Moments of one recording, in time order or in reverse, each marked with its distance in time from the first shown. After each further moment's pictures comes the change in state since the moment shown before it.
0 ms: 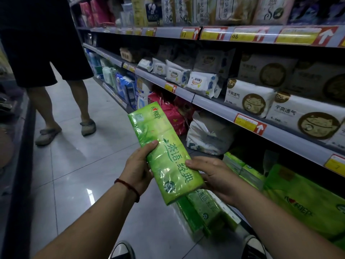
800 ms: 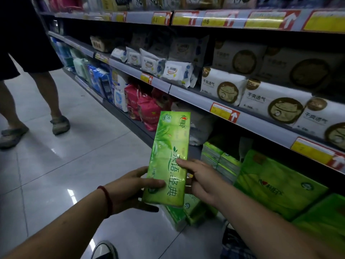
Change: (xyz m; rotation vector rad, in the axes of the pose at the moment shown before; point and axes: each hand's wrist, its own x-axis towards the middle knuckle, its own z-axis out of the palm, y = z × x) left_hand -0.008 -0.041 -0.005 0.566 -0.323 -0.427; right_hand -0.003 0.032 -0.022 0.221 0.202 0.140
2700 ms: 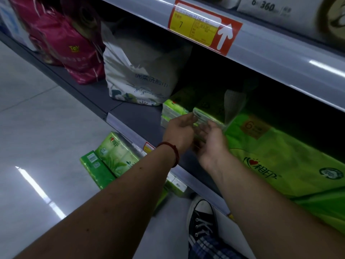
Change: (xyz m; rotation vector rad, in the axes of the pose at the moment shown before) left_hand 0.323 -0.031 0.182 -0.009 0.116 0.200; right_hand 0.164 0.021 -0.183 0.436 0.634 -0.062
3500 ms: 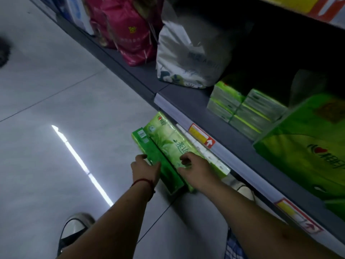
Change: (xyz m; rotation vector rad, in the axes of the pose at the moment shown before) left_hand -0.091 -0.148 -0.198 0.413 0.579 -0.380; right_hand -0.037 0.171 0.005 -1.369 -0.463 -0.222
